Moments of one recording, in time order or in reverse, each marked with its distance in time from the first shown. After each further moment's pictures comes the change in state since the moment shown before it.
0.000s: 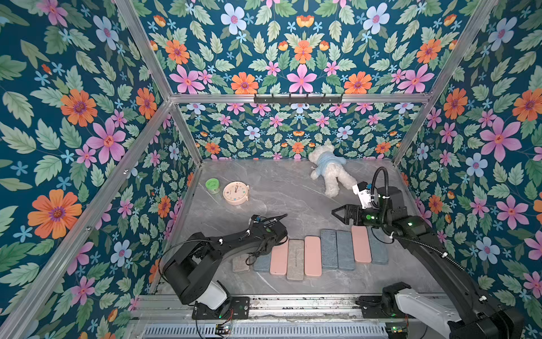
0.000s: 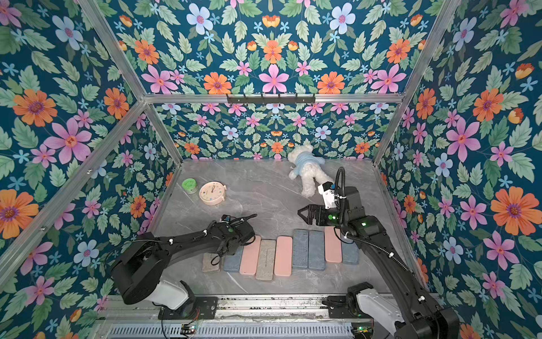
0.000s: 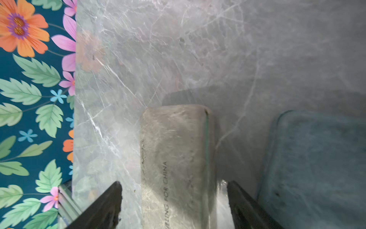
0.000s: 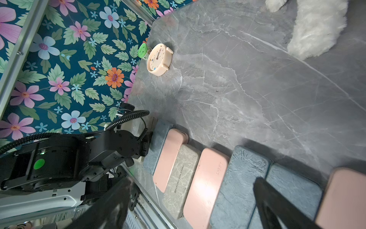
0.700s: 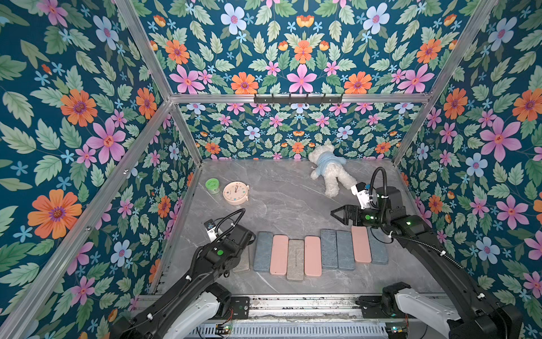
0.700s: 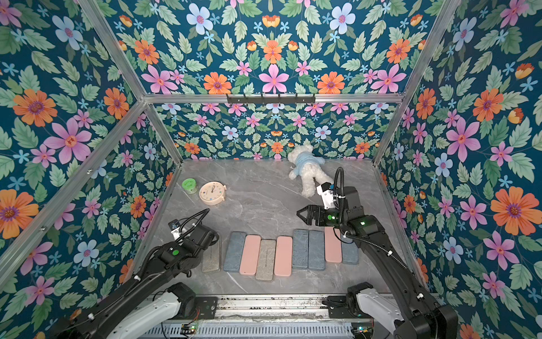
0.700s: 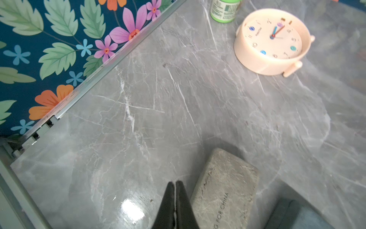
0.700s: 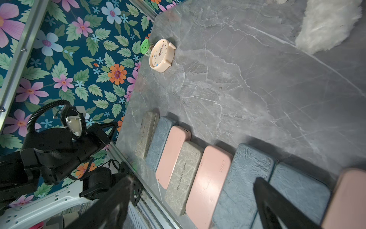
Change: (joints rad) left arm 0.267 -0.748 -0.246 0.032 -0.065 -0.257; right arm 0.000 0.015 -0.004 0.003 -0.038 0.000
